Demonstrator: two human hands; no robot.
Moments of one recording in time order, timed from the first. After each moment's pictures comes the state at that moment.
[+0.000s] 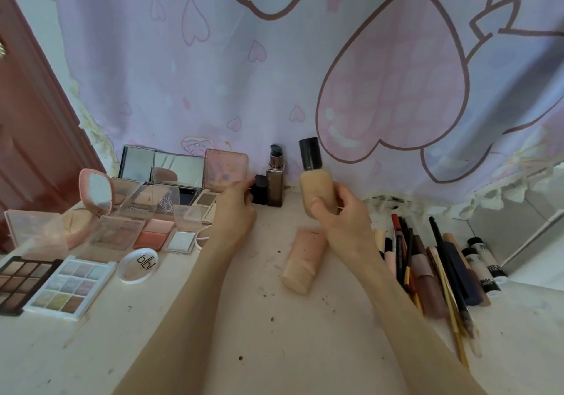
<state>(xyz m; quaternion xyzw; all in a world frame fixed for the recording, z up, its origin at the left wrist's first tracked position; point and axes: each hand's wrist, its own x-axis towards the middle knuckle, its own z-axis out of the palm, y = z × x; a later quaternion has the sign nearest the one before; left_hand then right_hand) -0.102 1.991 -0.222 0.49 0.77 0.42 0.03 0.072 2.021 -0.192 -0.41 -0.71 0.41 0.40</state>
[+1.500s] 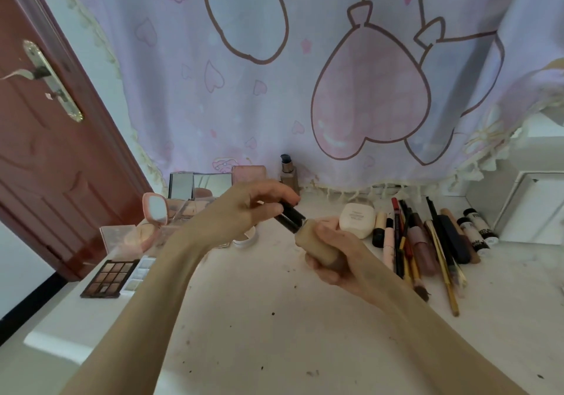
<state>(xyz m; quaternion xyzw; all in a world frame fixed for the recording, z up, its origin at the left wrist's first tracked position) -0.054 1.878 -0.102 0.66 0.62 0.35 0.26 0.116 1.952 -0.192 -0.19 -0.50 0.81 0.22</state>
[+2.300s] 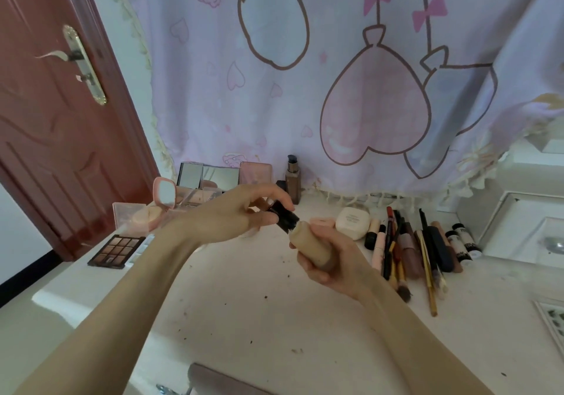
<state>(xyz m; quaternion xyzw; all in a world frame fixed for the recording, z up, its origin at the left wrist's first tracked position) -0.046 1.844 -0.097 0.66 0.64 0.31 0.25 0.114 1.943 -0.192 -0.18 -0.49 0.84 0.16</state>
